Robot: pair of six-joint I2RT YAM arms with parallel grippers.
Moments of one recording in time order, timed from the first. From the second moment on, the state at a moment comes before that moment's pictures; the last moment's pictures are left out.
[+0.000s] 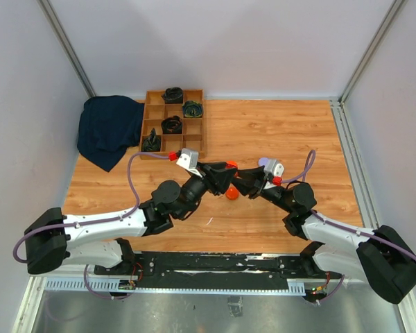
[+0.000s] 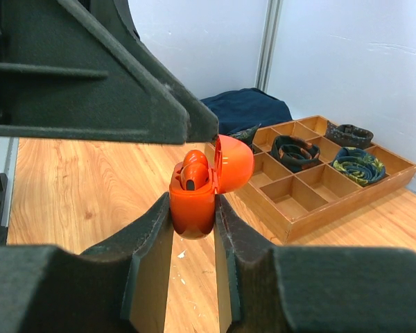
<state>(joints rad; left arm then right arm) -1.14 1.16 0.61 0.74 -0.45 -0.44 0.66 1.08 0.25 1.16 -0.45 0.07</state>
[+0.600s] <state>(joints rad) -1.00 0.96 0.64 0.41 -0.25 -0.39 0.65 1.04 0.27 1.04 -0.53 0.07</state>
